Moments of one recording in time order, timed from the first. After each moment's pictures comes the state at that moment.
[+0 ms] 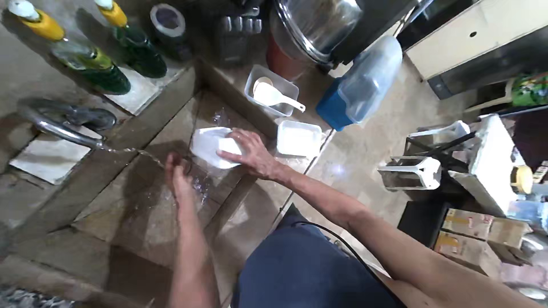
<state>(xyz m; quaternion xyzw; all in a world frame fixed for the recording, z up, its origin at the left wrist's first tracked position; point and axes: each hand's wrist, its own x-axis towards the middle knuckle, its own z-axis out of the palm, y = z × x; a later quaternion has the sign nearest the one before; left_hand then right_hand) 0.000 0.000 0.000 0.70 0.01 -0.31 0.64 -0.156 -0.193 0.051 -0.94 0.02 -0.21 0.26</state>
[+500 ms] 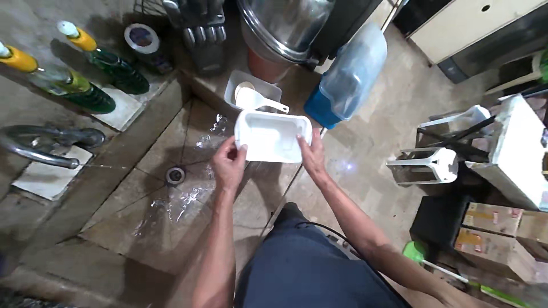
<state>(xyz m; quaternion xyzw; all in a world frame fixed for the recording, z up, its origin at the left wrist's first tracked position) -0.114 -0.102 0.095 0.73 -0.33 -0.27 0.54 -0.302 -0.270 0.087 -0.71 0.52 -0.28 0.39</state>
